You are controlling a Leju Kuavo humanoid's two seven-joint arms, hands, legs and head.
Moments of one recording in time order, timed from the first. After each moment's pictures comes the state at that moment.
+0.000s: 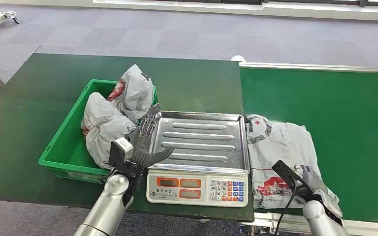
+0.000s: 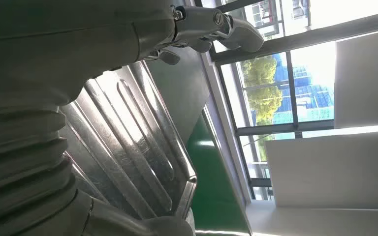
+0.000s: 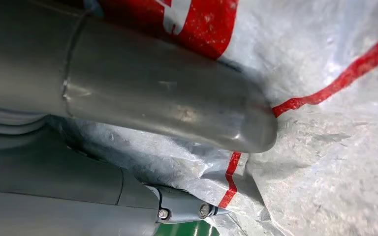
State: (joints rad) left arm -0.30 -0.16 -0.17 -0.95 -0.07 -0.19 -0.70; right arm -0.29 -0.14 -0.01 -0.78 0.89 0.04 0.16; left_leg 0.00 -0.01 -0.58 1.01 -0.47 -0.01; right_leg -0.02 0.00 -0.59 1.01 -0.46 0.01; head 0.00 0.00
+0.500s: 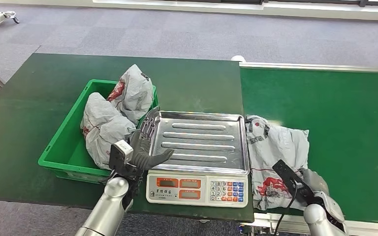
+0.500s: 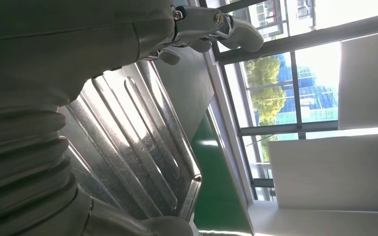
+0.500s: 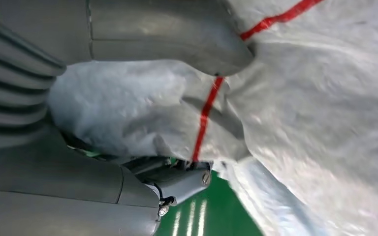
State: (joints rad) left arm -0.28 -0.16 -0.17 -0.96 -0.06 -0.18 -0.70; right arm -0.22 -0.12 -0.05 -0.95 0.89 -0.01 0.04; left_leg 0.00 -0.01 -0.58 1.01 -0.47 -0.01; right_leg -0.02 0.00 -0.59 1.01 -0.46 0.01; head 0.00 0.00
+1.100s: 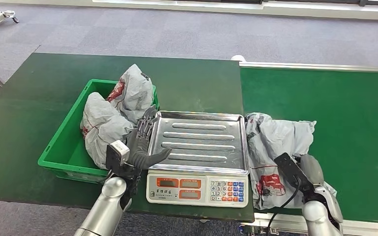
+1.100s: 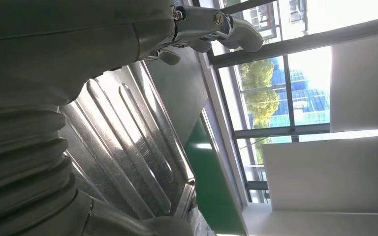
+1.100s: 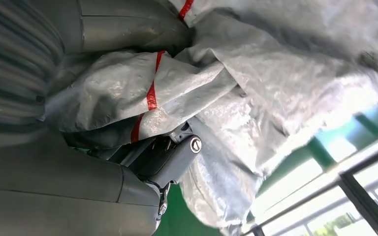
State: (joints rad) left arm -0.27 -0.15 -0.17 -0.99 -0.05 -0.18 -0.70; right arm -0.19 -0.05 -0.11 -1.12 0.77 -0.10 -0.25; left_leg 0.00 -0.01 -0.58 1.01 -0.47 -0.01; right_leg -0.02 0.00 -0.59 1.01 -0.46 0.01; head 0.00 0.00
